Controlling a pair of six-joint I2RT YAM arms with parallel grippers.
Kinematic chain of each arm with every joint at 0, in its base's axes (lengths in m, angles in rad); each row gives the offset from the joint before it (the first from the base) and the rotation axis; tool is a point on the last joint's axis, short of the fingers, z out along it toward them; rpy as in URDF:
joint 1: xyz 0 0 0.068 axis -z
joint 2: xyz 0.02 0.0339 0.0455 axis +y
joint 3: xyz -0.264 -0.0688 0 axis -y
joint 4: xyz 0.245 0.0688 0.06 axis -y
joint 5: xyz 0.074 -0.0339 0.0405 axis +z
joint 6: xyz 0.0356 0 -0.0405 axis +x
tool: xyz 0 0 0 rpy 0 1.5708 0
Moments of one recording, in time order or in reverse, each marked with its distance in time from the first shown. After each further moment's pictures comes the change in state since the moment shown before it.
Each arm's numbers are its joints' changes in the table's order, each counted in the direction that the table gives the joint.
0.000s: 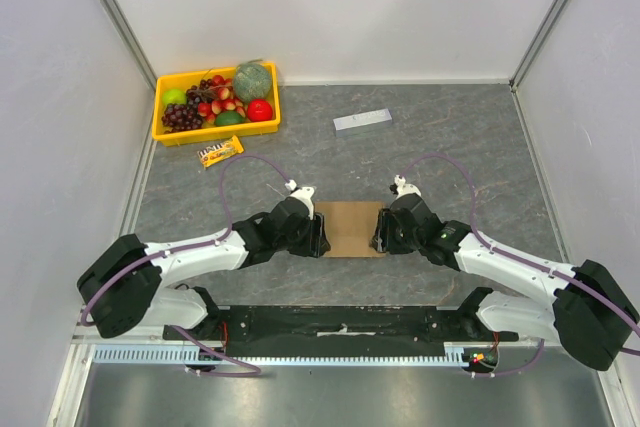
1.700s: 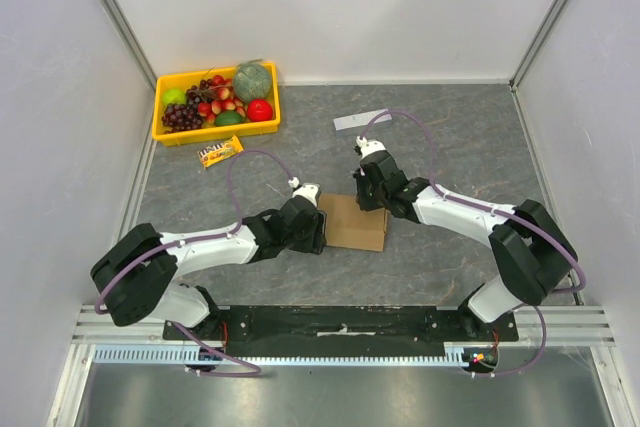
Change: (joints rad) left arm 0.005 0.095 0.052 -0.039 0.134 0.058; right arm 0.068 0.430 0.379 0.115 -0.079 -0.317
